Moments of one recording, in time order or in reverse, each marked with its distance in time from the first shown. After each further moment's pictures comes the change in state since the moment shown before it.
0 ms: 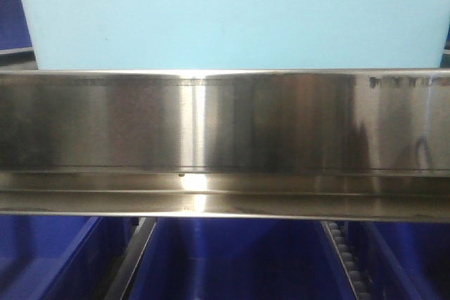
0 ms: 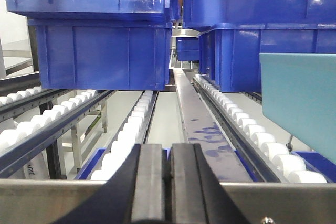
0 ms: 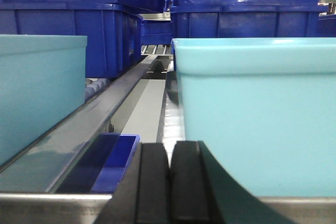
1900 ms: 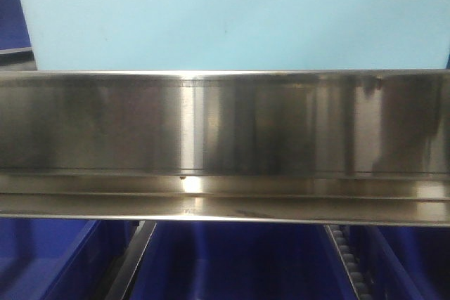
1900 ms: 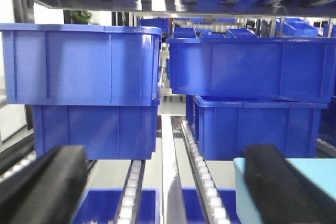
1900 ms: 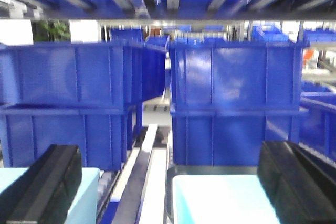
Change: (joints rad) left arm -0.003 0.366 -0.789 -0.024 0.429 0.000; right arm 0.000 0.286 -0.670 0.002 0.271 0.000
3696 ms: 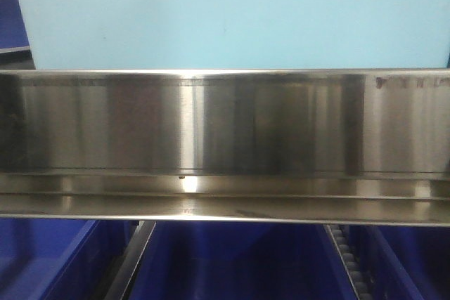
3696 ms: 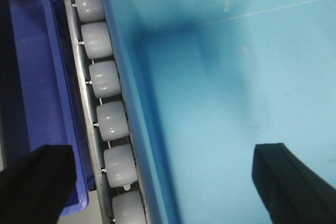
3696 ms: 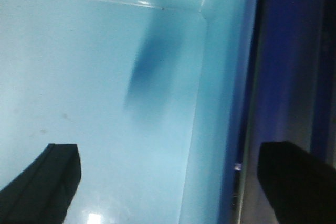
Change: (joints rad) left arm -0.337 1.389 -0.975 0.036 0.794 -0.152; right arm 0.358 1.384 -0.933 0.055 0.891 0.177
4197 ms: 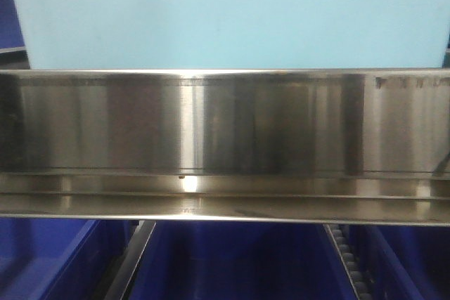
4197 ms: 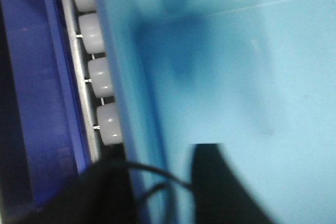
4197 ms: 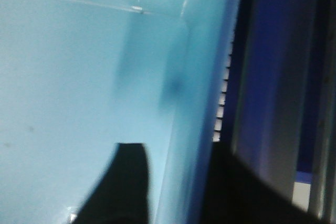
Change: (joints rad) left arm 0.000 0.036 0.000 0.020 0.002 -0.002; right arm 0.000 0.026 -0.003 -0.036 0.000 0.002
